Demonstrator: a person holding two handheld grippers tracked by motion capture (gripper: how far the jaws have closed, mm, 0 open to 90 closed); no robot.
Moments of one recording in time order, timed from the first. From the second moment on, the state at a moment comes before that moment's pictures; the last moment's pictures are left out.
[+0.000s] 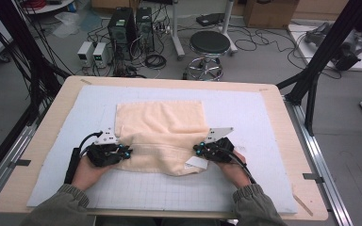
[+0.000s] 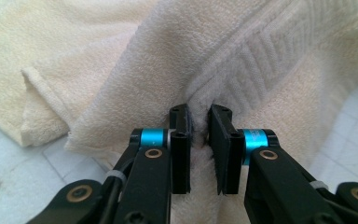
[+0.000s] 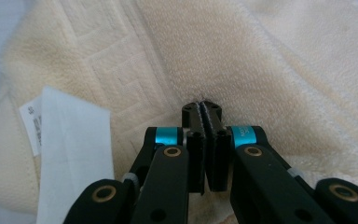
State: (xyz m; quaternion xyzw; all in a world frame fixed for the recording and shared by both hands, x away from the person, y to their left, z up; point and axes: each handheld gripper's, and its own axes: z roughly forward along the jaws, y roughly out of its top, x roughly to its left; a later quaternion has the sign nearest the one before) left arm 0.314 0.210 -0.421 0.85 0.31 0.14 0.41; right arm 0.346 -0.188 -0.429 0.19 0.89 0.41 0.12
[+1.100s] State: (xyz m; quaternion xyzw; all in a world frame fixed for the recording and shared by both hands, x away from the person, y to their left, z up) left arm 0.206 0.234 -0.362 0.83 0.23 0.12 0.50; right arm 0.247 -0.211 -0.360 0.11 0.87 0.47 0.10
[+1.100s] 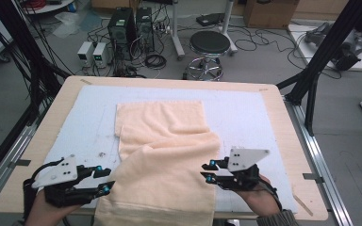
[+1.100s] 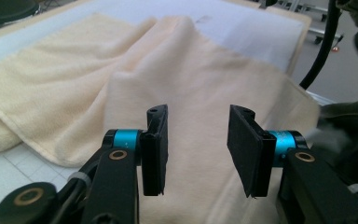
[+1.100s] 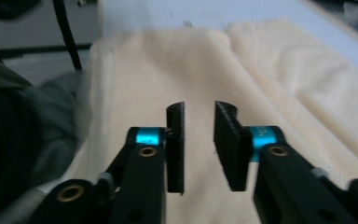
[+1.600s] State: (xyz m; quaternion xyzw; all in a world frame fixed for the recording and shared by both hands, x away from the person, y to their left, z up) left arm 0.255 0.193 -0.436 0.89 0.22 0.08 0.39; right arm 0.294 -0.186 -0.441 0.14 0.91 0.40 0.02
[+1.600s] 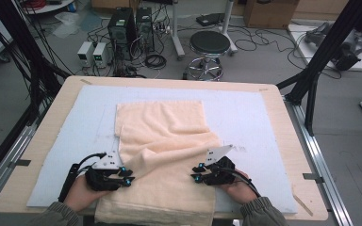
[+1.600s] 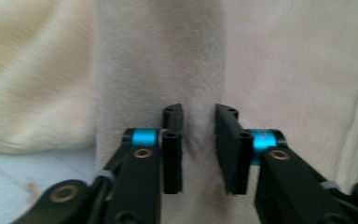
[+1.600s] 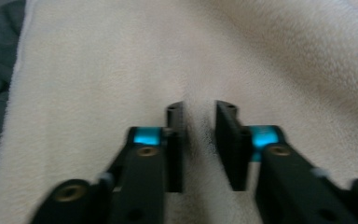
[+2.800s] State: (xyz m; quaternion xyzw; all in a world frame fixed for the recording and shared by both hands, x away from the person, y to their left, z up) left arm 0.254 0.194 -0.431 0.90 0.21 0.04 0.39; right arm 0.273 -0.185 -0.440 0.11 0.91 0.39 0.03
